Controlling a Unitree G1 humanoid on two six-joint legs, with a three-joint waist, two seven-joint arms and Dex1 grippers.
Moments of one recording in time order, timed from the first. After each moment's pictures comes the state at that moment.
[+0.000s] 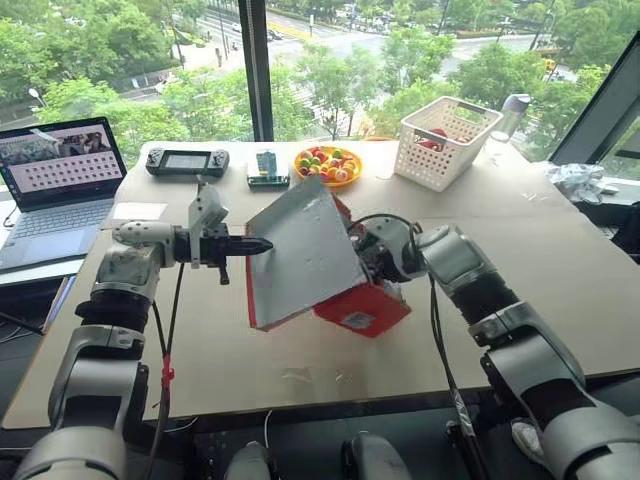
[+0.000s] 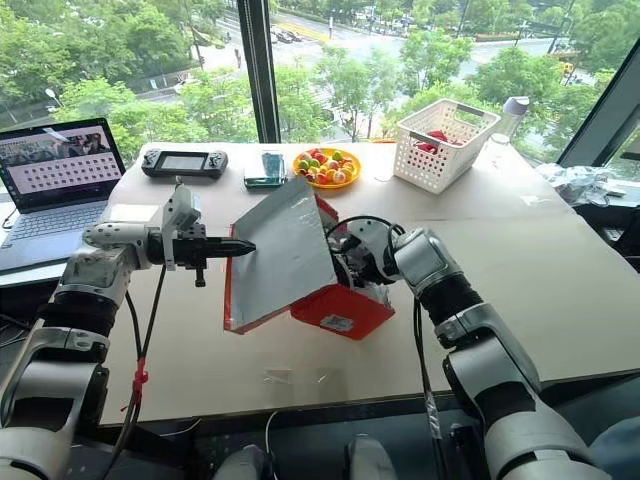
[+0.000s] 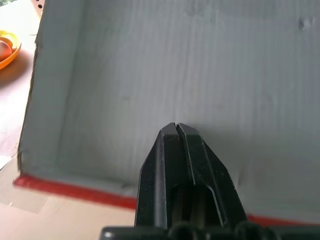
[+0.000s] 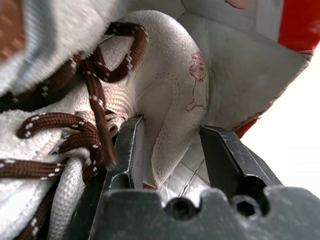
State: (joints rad) left arm -0.82 0.63 -0.06 0.61 -0.28 0.22 -1.36; right arm -0.98 -0.37 0.43 0.55 -0.07 0.89 0.83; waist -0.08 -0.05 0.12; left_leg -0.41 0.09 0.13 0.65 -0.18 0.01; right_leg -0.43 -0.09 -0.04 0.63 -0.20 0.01
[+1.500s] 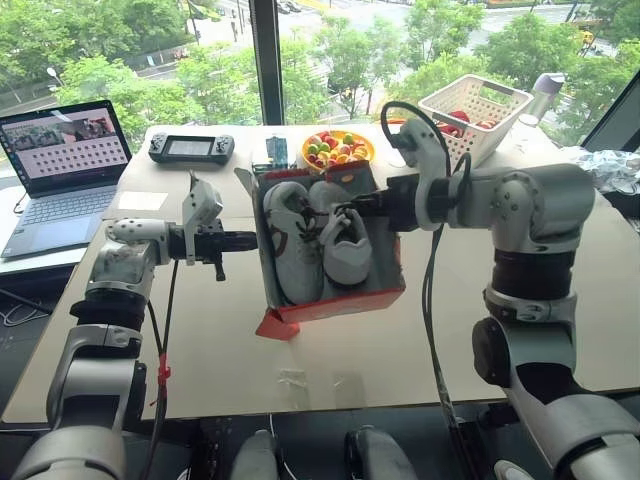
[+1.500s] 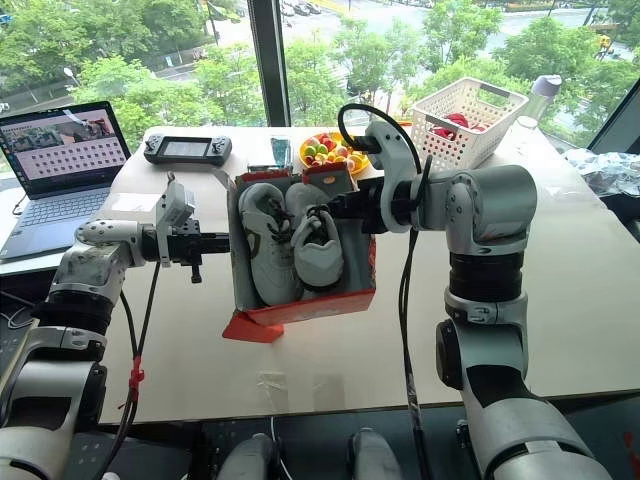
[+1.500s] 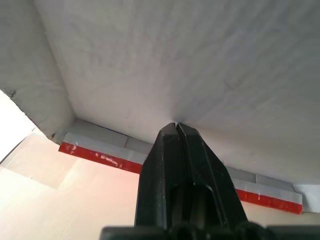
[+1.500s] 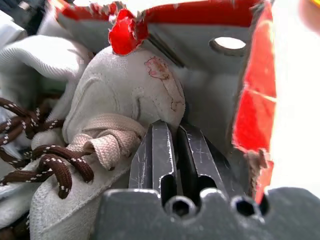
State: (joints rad) left arm -0.83 0.64 -0.02 0.60 -0.26 0.23 -1.36; right arm -1.07 -0.37 -0.13 0.02 0.31 1.54 0.68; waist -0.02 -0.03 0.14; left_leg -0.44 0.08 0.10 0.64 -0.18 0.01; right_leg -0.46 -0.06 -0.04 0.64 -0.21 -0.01
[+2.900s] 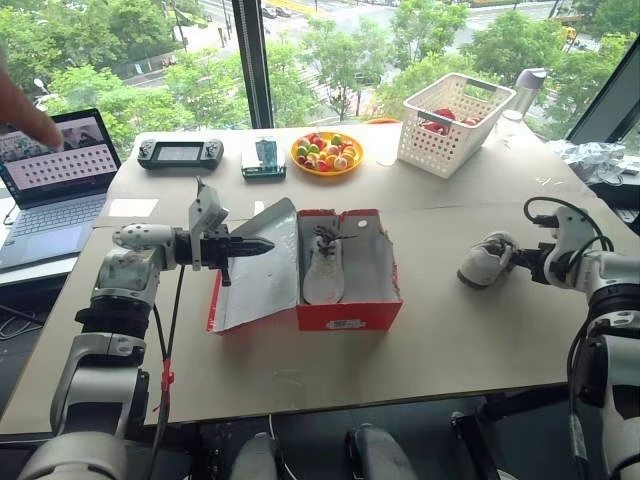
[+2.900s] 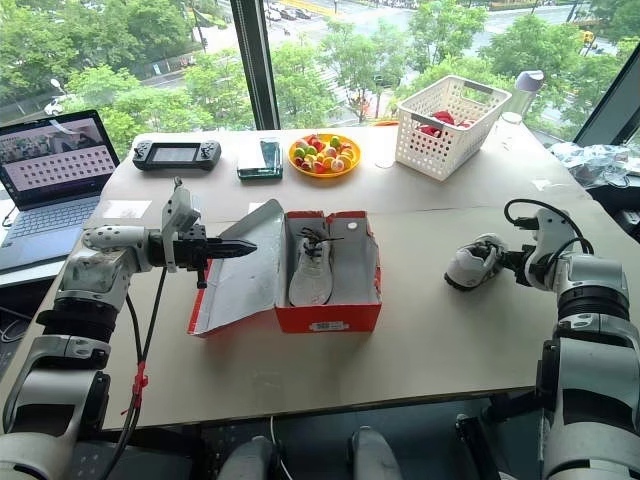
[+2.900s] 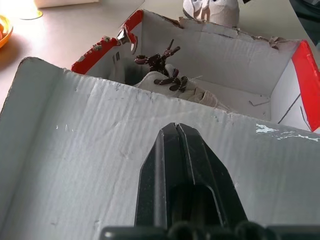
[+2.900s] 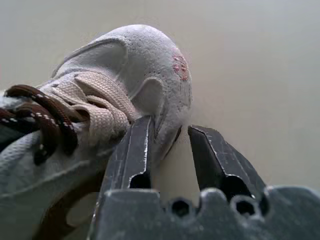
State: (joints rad) left arm -0.78 0.62 -0.02 0.52 -0.28 0.28 -1.34; right arm -0.95 -0.79 -0.10 1.11 0.05 0.50 0.52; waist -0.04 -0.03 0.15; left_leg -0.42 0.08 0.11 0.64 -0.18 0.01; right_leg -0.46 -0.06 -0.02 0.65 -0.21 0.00
